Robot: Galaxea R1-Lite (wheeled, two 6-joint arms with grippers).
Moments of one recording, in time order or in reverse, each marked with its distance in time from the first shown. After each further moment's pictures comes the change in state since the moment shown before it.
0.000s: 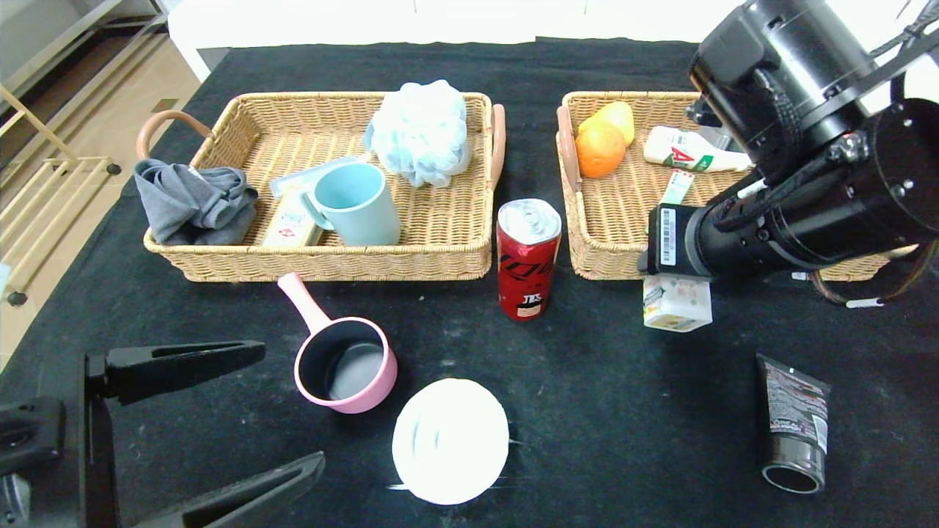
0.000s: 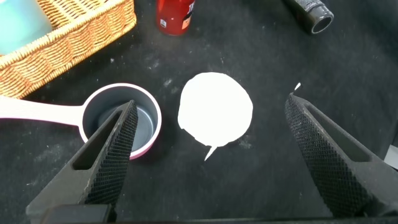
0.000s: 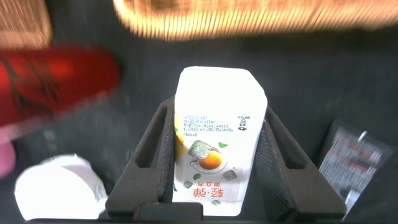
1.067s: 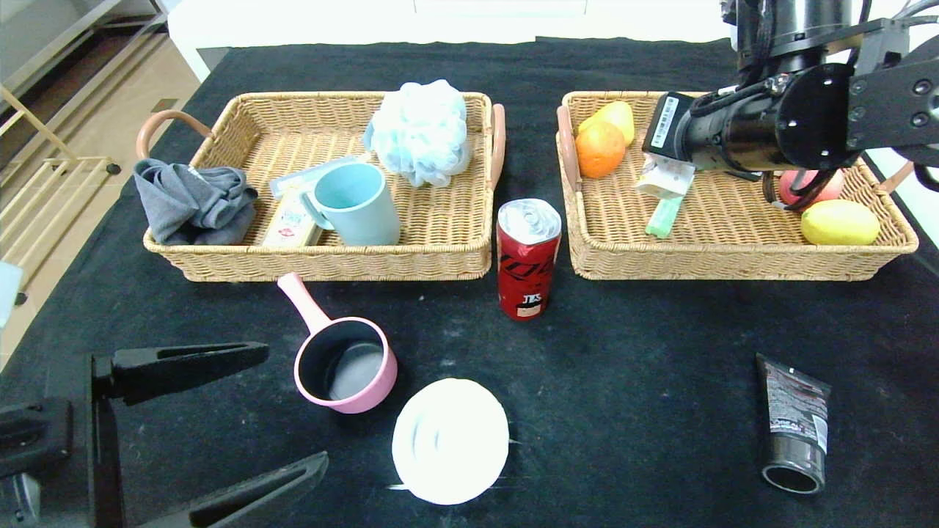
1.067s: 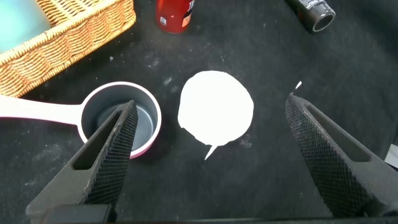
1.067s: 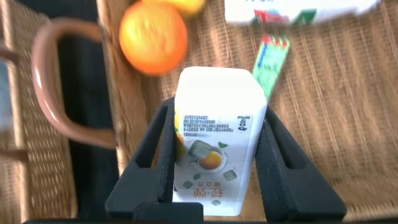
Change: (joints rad) left arm 0.000 0.005 0.003 -0.002 0.001 0.001; right arm -0.179 0.100 -0.033 -0.573 -0.075 -0.189
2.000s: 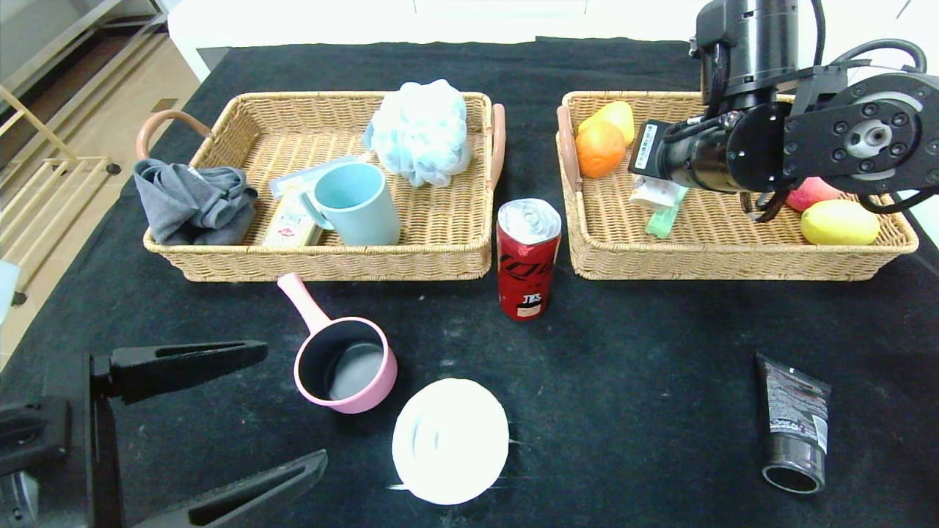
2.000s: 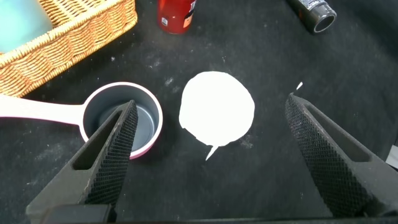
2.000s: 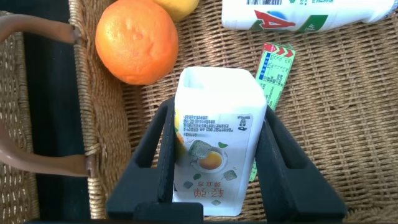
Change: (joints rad) left arm 0.004 0.000 -0.001 -0.001 0.000 0.000; right arm -0.030 0.074 0.003 -0.077 -0.012 -0.052
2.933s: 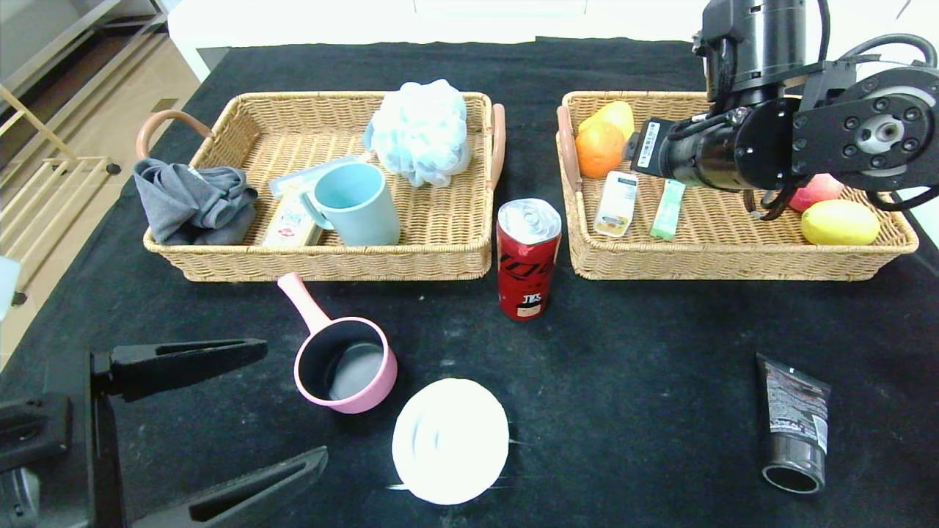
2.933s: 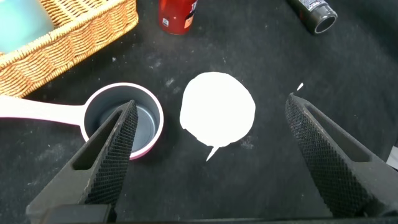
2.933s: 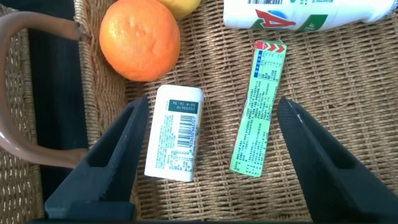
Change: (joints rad) left arm 0.001 0.003 -0.004 0.000 0.001 -0.001; right arm 0.002 -0.017 0.006 0.015 0.014 -0.002
